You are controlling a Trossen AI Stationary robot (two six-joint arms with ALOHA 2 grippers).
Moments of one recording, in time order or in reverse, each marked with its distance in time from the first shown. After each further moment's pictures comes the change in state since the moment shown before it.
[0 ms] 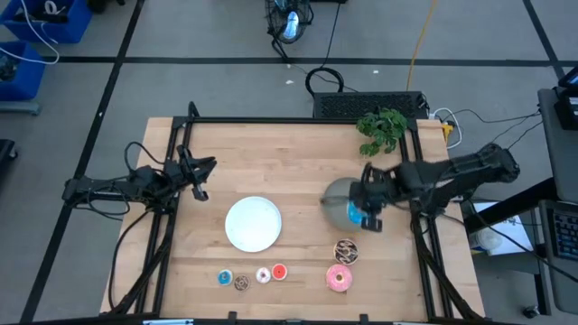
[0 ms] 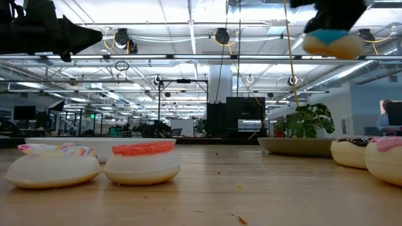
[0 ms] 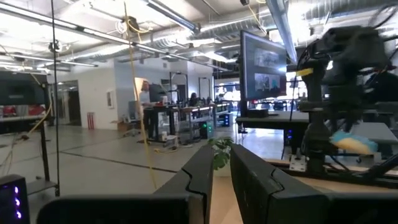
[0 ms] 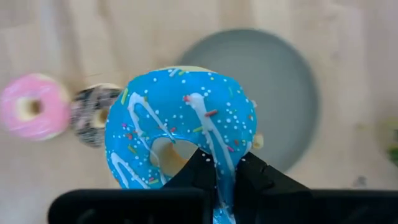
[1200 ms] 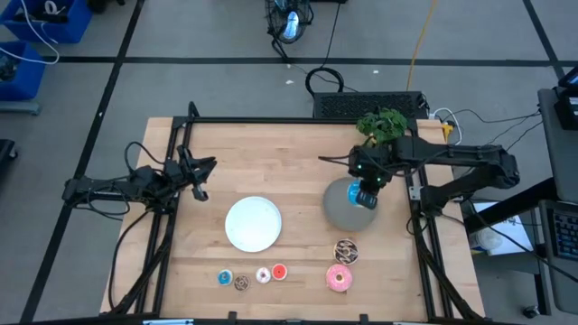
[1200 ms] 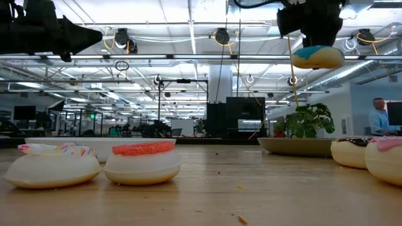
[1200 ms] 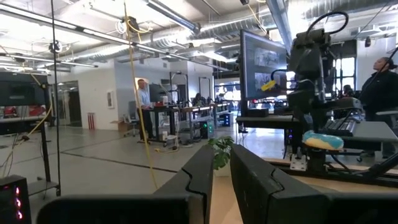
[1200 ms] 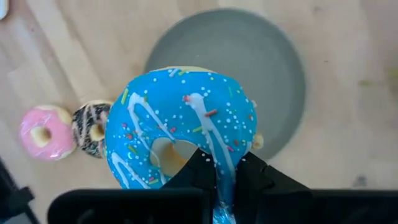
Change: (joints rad) left arm 0.000 0.000 0.000 -0.001 0.000 0.007; right arm -0.313 0.000 0.000 -0.035 -0.199 -0.034
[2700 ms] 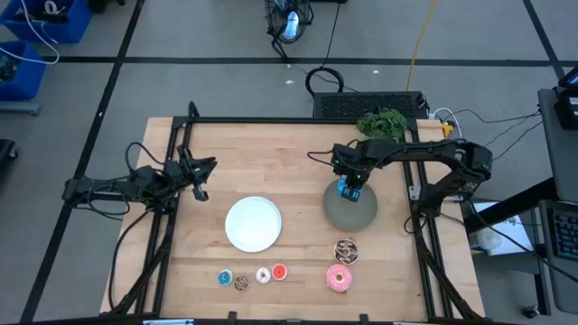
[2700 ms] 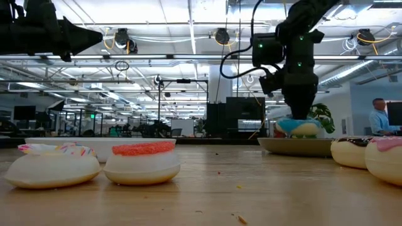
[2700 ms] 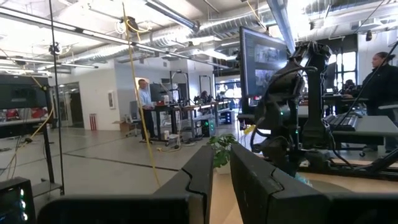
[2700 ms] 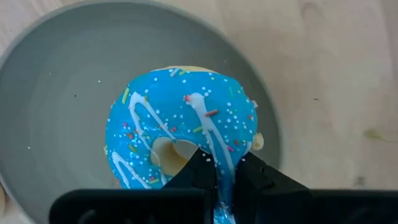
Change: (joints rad) left arm 0.000 0.000 0.000 -0.009 0.000 0.020; right arm -0.188 0.251 -0.247 0.379 0.041 -0.232
